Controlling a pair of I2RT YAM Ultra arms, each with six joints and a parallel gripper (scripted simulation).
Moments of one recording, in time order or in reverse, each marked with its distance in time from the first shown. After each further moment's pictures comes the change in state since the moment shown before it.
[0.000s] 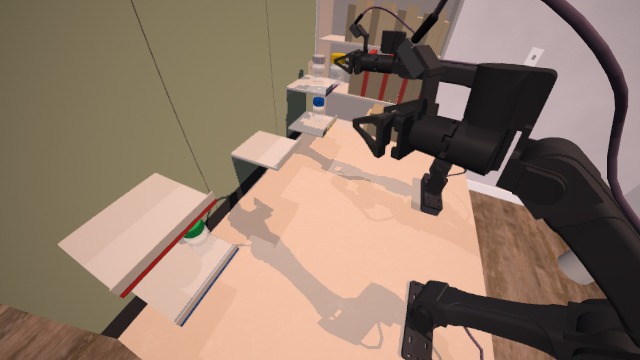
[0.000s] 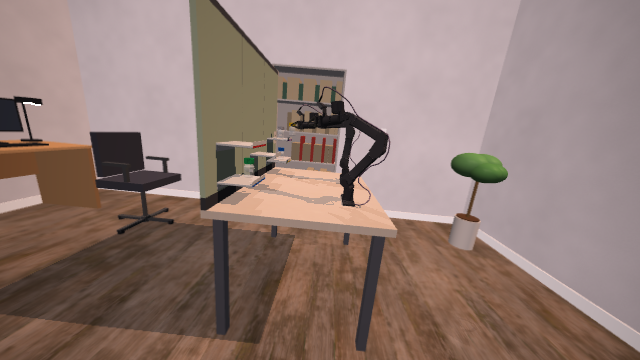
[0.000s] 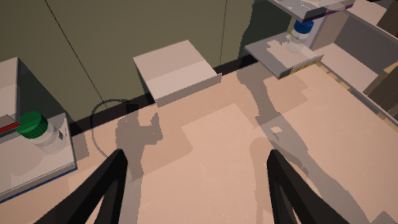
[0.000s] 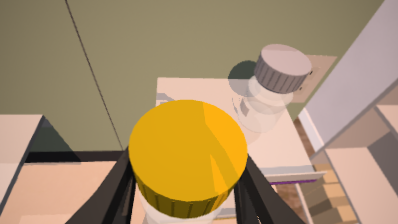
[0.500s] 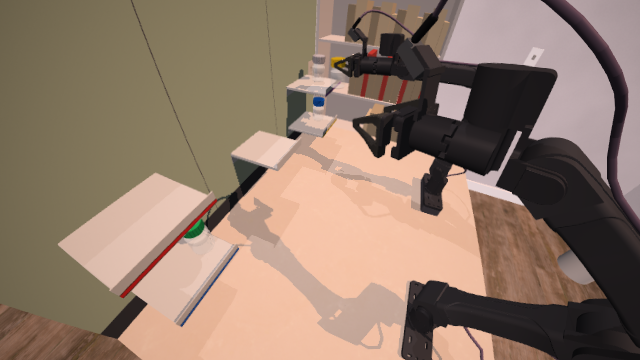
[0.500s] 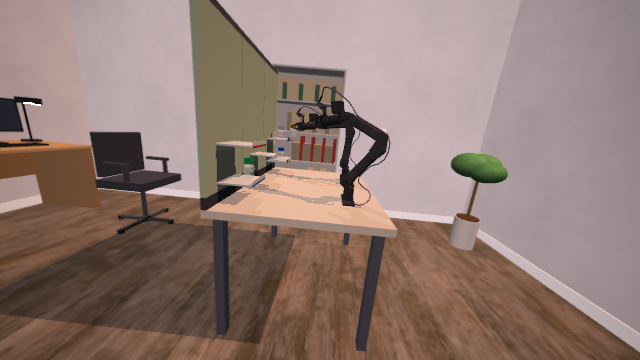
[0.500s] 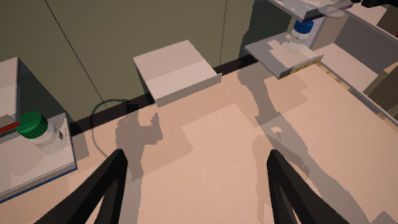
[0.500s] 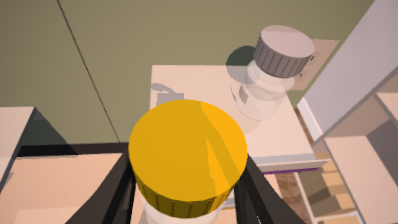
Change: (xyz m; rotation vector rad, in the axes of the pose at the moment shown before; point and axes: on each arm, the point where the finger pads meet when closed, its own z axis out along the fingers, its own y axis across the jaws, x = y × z) left arm 0.000 0.000 0.000 0.000 0.000 0.000; right arm 0.014 -0.004 0.001 0.021 0.038 0.008
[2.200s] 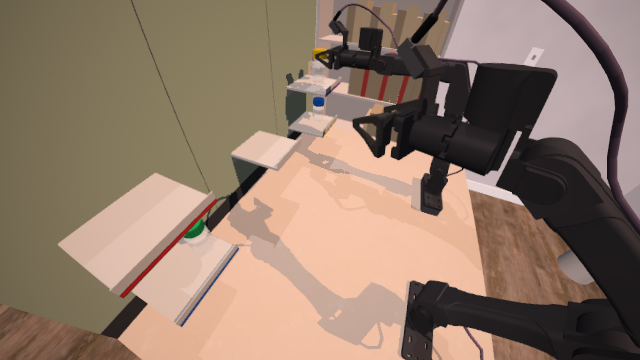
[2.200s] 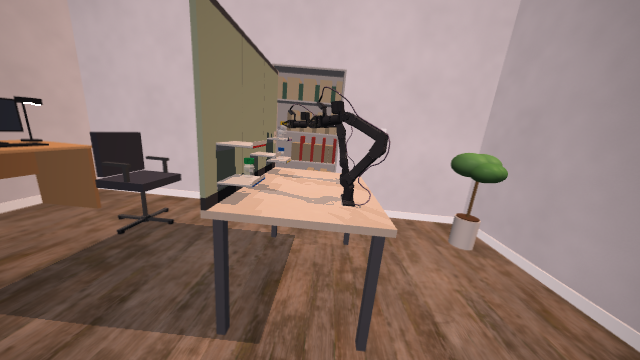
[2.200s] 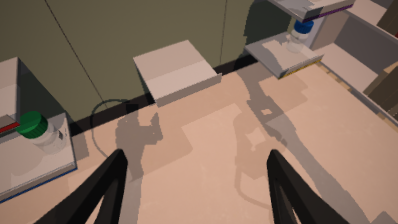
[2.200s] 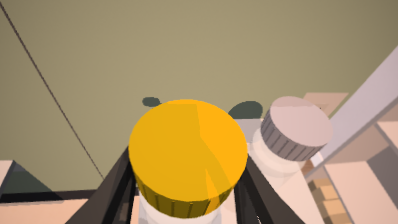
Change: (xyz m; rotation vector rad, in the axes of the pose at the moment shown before) left arm 0.000 0.000 0.000 0.000 0.000 0.000; right arm -0.028 0.000 0.074 0.009 -0.070 -0.015
